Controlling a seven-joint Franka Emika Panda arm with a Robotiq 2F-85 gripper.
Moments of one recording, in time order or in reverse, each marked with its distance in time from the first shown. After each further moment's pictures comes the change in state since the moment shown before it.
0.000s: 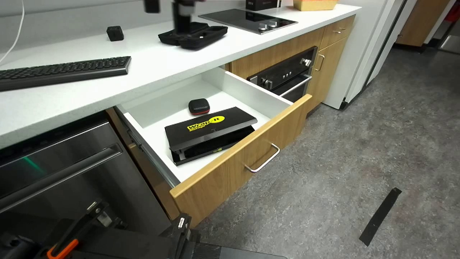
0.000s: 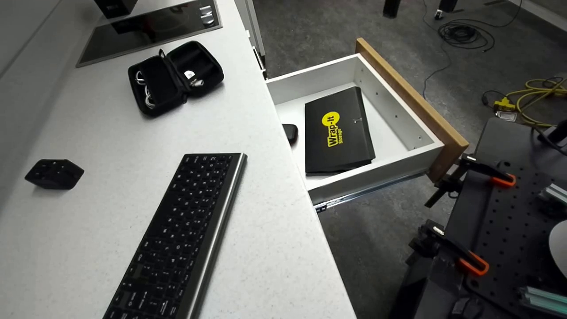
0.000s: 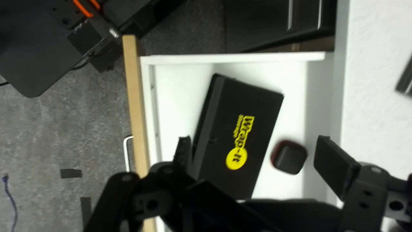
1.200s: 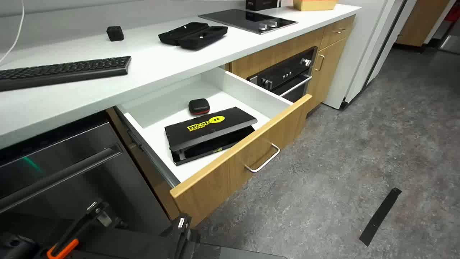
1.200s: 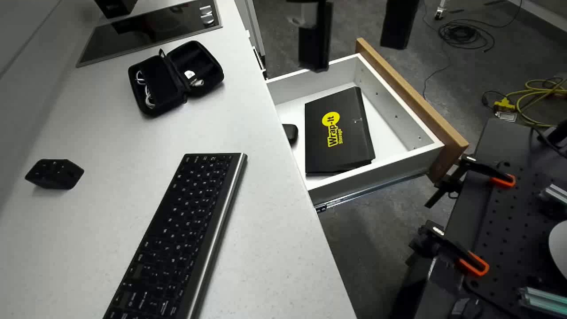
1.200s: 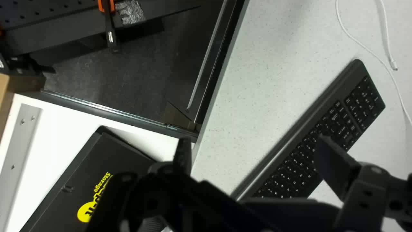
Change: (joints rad) arm 0.287 -0.051 0.203 0.116 0.211 -0.150 0.030
